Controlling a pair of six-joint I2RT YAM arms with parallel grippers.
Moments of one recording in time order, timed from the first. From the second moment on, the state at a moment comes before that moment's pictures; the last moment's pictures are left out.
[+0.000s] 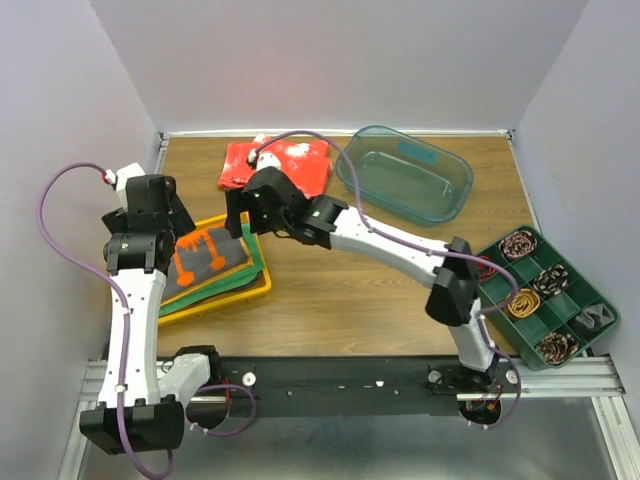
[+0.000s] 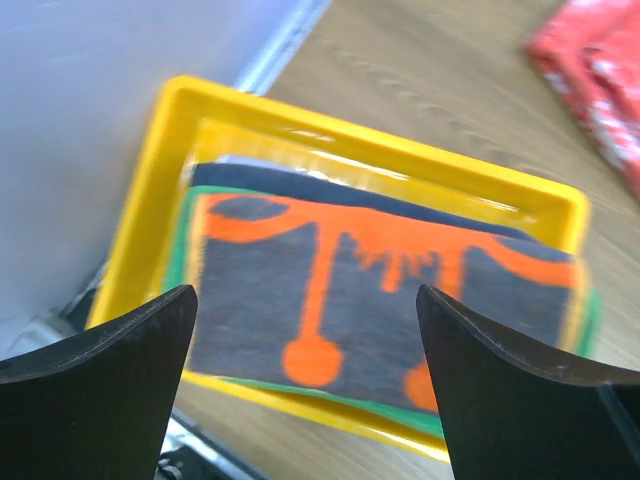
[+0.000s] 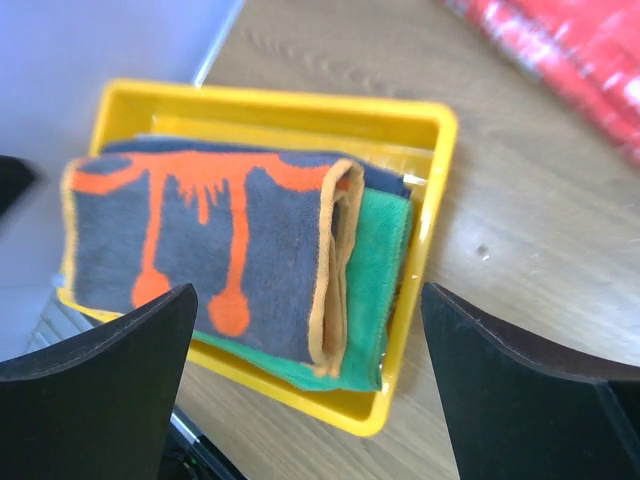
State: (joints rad) left arm 0.08 0.99 1.19 -0.93 -0.43 -0.35; right arm 1.08 2.12 2.04 -0.47 0.20 0.55
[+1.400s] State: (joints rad) left arm -0.90 1.33 1.00 -0.39 -0.48 -0.54; right arm 1.01 1.09 0.71 -0.27 0.86 0.70
